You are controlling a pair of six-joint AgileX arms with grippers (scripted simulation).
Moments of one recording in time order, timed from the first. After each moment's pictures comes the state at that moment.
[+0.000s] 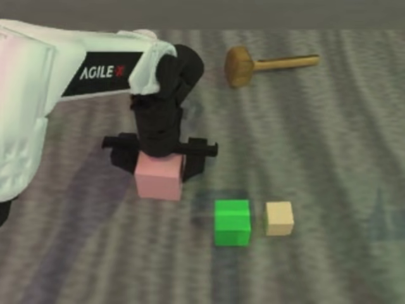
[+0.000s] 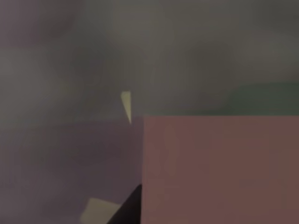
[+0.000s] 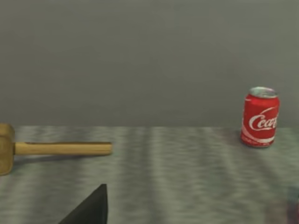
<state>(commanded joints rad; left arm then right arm) -0.52 2.30 1.64 -0.91 0.00 -0.37 0.01 0.00 0.00 0.00 0.00 0.00</state>
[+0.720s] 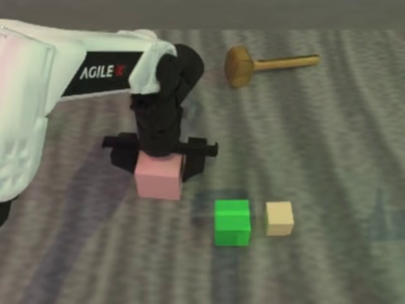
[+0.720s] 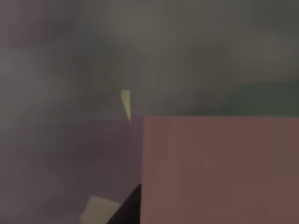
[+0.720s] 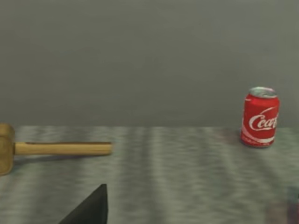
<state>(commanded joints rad) -0.51 2.30 1.65 -0.92 0.00 -0.37 0.01 0.00 0.00 0.00 0.00 0.00</state>
